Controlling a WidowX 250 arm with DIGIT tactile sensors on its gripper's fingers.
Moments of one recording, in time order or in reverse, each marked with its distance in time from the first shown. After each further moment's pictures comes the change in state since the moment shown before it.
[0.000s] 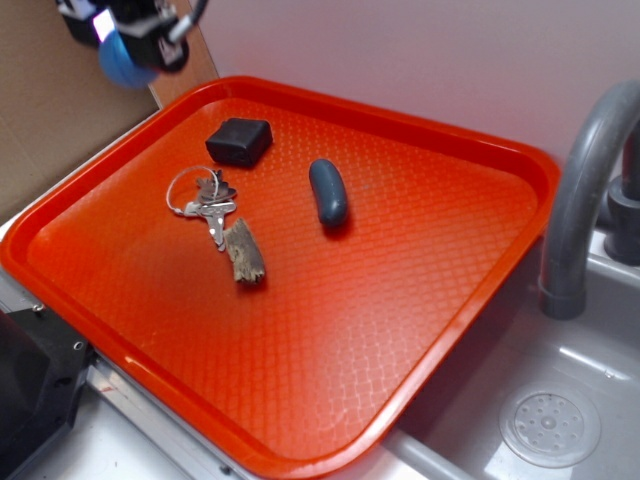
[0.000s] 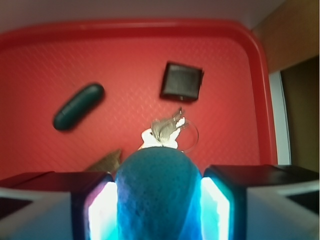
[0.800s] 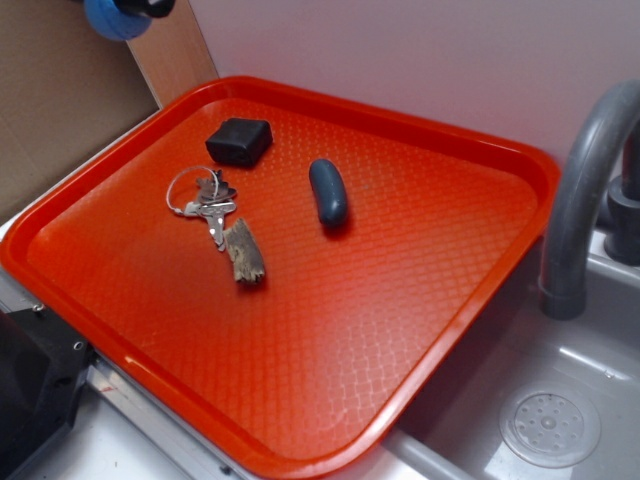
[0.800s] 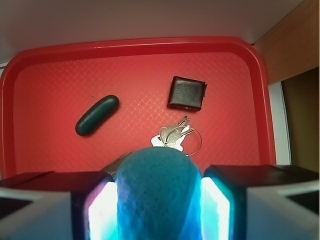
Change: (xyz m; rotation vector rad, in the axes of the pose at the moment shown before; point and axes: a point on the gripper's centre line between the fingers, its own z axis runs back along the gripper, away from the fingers) arm 0.003 -0.003 0.022 -0.043 -0.006 -0.011
